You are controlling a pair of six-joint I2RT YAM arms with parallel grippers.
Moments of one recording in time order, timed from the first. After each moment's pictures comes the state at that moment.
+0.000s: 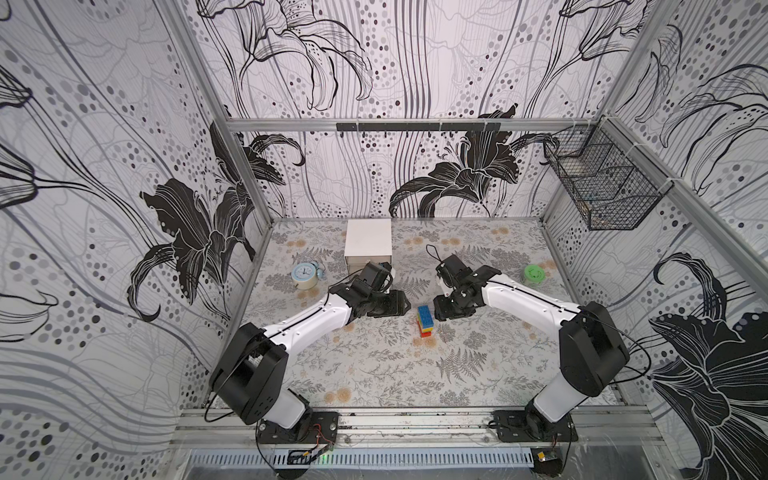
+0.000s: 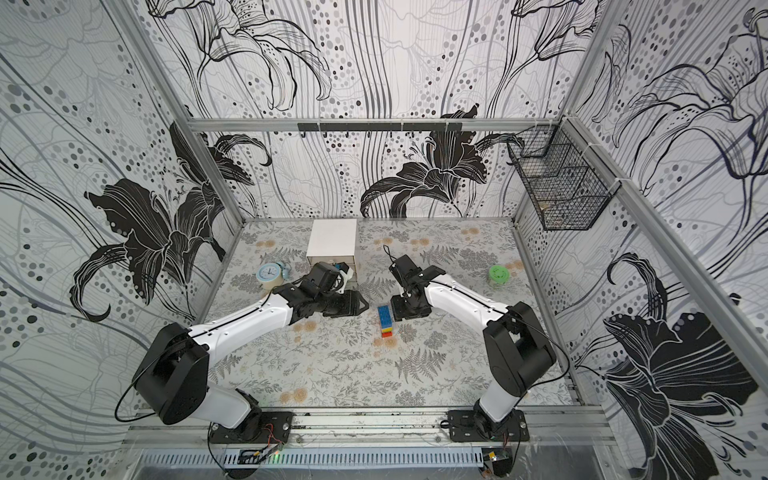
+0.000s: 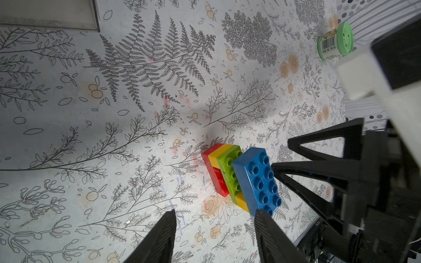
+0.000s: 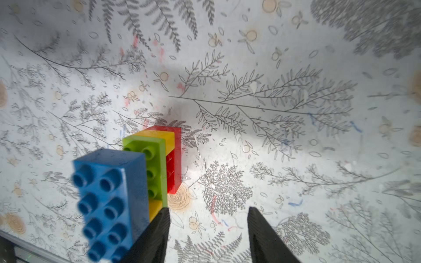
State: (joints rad) left arm -0.59 1.50 0.98 -0.37 0.27 -0.63; right arm 0.63 1.65 1.22 -0.84 -0.06 0.38
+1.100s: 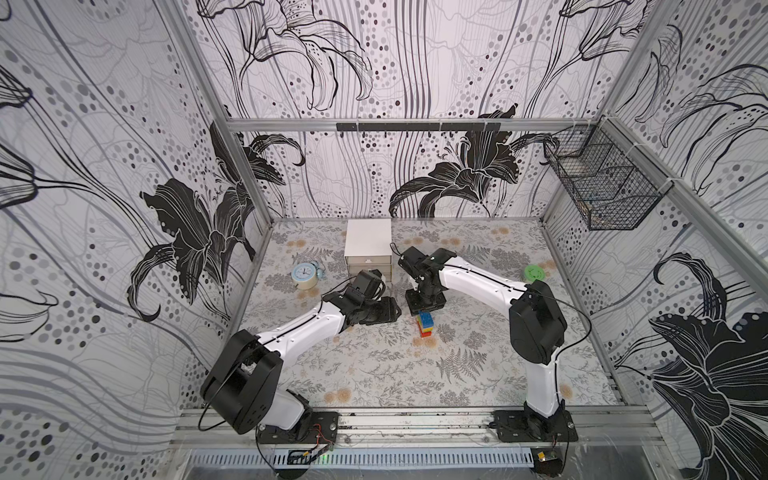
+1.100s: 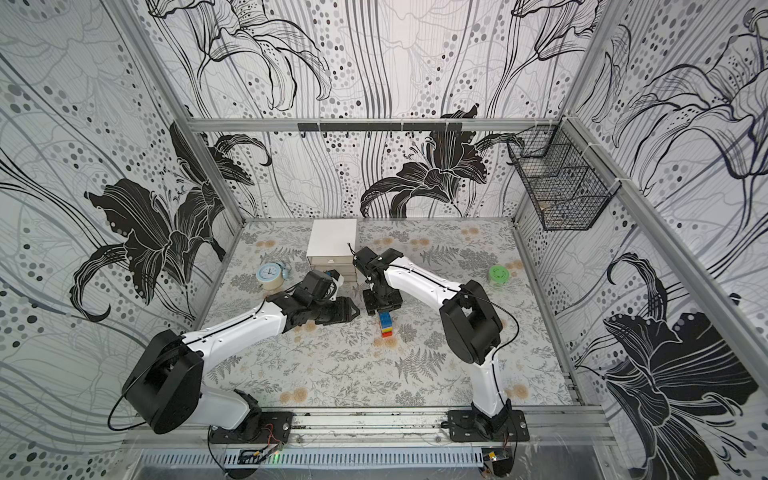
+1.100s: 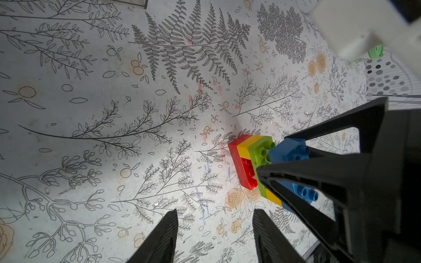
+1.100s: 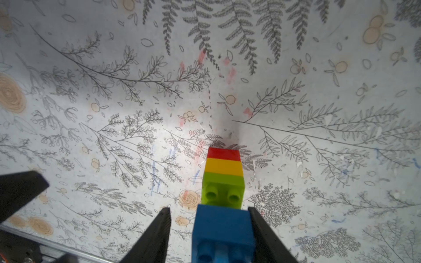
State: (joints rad) left arm -0.57 1.45 0.87 -0.35 0.24 -0.65; right arm 0.75 2.02 1.67 -1.10 -0.05 0.44
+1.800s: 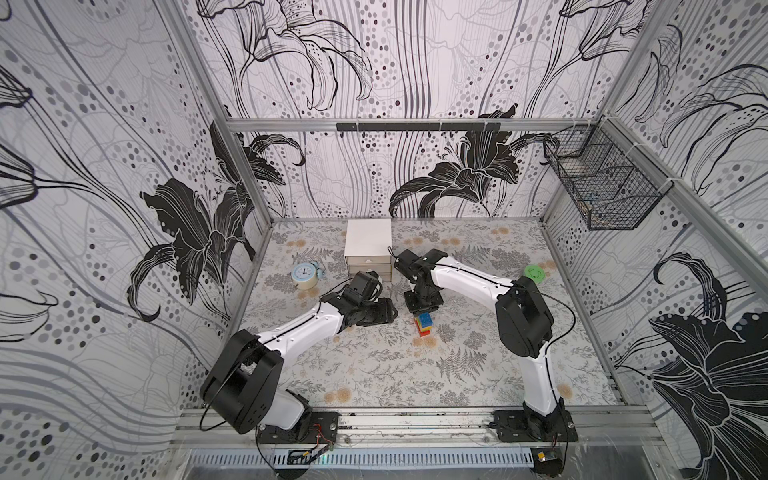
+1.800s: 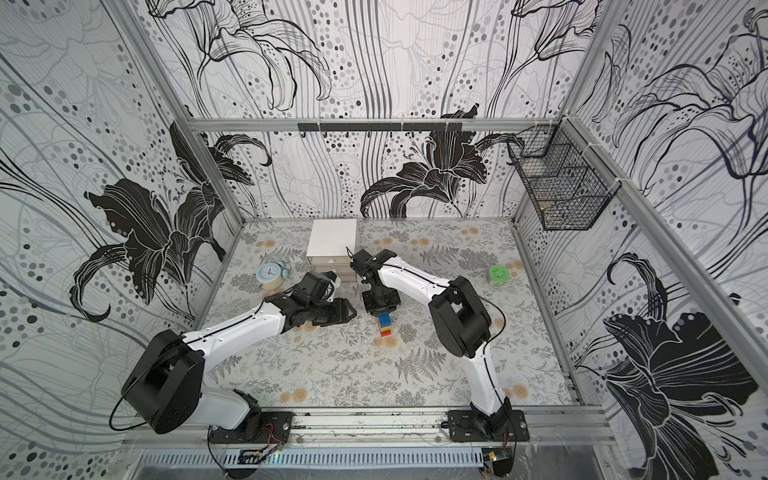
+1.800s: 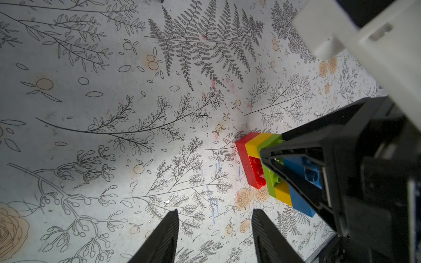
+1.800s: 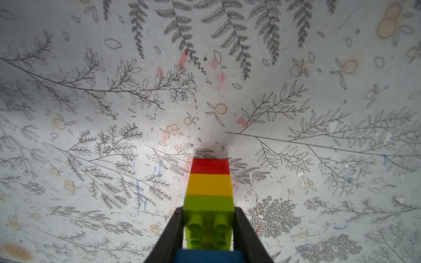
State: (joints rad) left arm -0.55 1.45 0.85 -0.35 0.24 -0.65; right arm 0.75 2.10 1.72 -1.13 -0.02 0.46
